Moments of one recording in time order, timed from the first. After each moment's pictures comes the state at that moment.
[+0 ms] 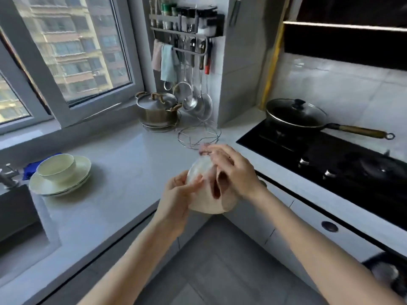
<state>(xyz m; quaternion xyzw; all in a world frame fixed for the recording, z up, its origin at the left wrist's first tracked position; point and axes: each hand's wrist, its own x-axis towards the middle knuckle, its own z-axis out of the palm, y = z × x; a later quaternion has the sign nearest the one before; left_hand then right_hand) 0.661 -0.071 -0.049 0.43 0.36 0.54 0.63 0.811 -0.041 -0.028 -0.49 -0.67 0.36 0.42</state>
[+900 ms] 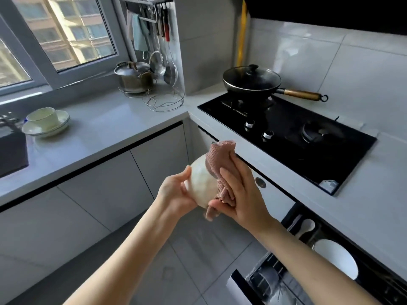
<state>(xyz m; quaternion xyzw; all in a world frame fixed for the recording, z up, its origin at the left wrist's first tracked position) 0.990 -0.244 -0.068 0.05 0.44 0.49 0.75 1.157 -0.234 -0.128 -0.29 -0.84 0.03 0.46</state>
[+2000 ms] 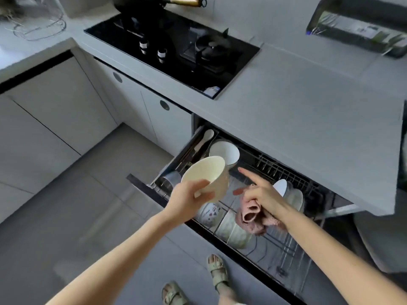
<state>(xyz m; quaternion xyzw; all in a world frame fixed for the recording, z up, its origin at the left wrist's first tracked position) 1.267 -0.469 -0.211 0.77 0.47 0.20 0.39 1.482 -0.510 -0.189 -0.67 -0.40 0.57 0.25</state>
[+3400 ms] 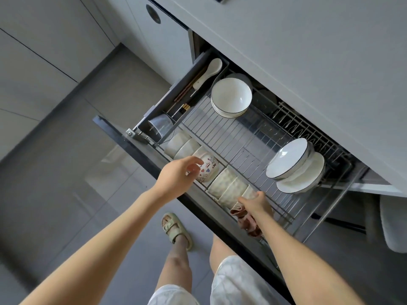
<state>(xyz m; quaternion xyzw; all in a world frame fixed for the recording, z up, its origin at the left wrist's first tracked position) 1.313 -0.477 -0.329 0.70 0.59 0.02 0.40 1.531 -0.574 -0.441 -0.86 -0.22 0.47 -0.03</state>
